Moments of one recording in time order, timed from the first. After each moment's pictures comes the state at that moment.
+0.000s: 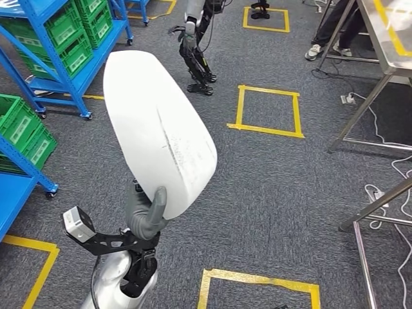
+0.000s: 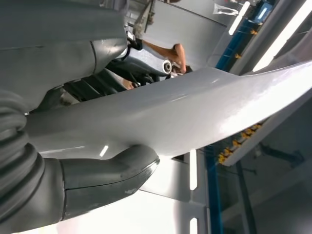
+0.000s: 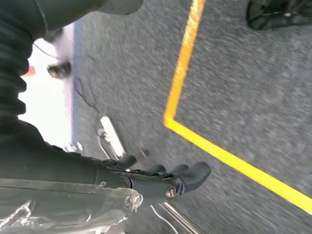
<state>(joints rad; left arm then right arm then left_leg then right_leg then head) -0.07 -0.22 -0.52 -1.54 0.29 -0.30 -0.65 -0.07 0.13 -0.99 -0.22 1.32 -0.28 0.00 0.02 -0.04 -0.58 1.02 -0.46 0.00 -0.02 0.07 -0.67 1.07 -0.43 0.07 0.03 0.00</state>
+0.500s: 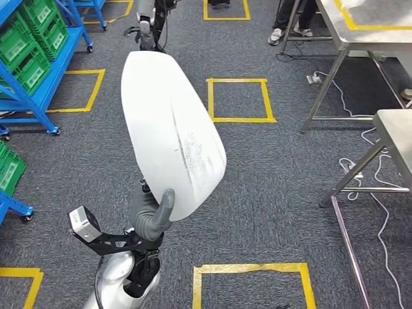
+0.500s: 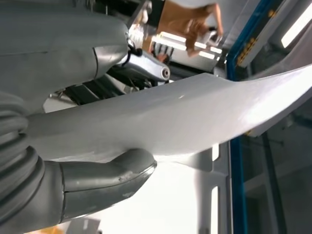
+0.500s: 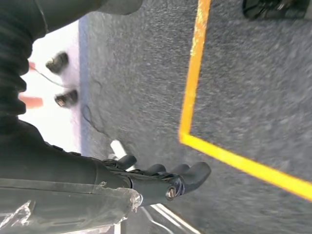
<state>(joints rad) -0.07 -0.22 -0.52 -1.54 0.28 -0.30 -0.65 -0.08 0.13 -0.99 -0.22 1.33 -0.27 0.01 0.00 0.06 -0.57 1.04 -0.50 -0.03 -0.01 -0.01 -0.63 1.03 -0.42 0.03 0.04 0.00</state>
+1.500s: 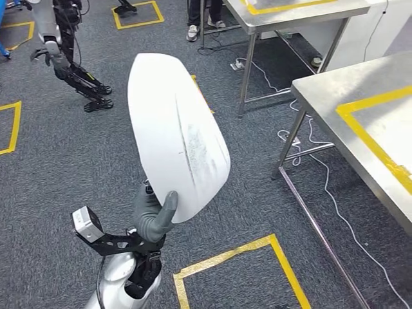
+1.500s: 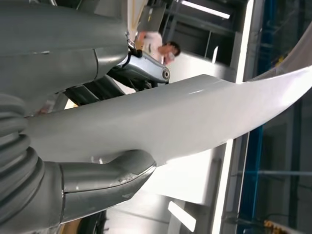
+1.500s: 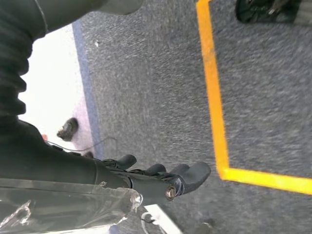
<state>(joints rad) -0.07 -0.22 -0.53 -1.53 0.28 -0.30 -0.65 -0.08 0.13 -1.00 -0.22 1.32 -0.28 0.00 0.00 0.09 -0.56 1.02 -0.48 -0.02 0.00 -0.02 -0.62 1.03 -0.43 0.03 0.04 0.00</state>
